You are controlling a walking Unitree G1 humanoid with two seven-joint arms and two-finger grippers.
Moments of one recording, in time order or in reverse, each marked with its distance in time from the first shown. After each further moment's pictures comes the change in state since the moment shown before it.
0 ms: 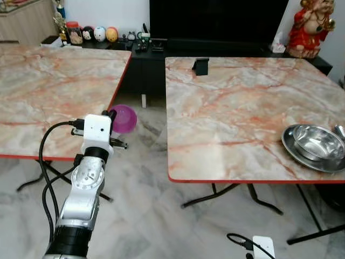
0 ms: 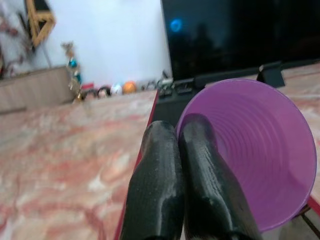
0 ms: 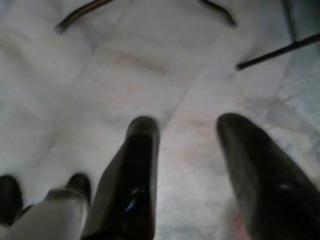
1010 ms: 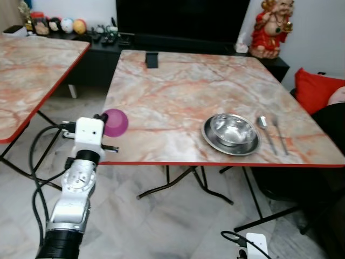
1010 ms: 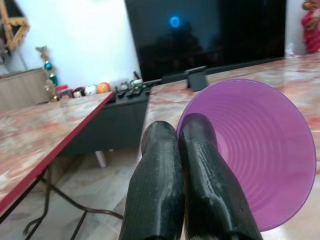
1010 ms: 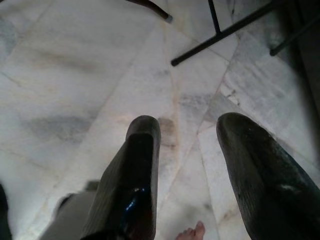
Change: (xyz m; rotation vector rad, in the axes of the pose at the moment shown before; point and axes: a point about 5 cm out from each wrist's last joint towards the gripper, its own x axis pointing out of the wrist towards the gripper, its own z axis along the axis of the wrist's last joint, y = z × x) left arm -0.003 0.010 -0.003 0.036 0.016 0.003; right arm 0.000 0.005 0.004 0.001 -0.014 0.011
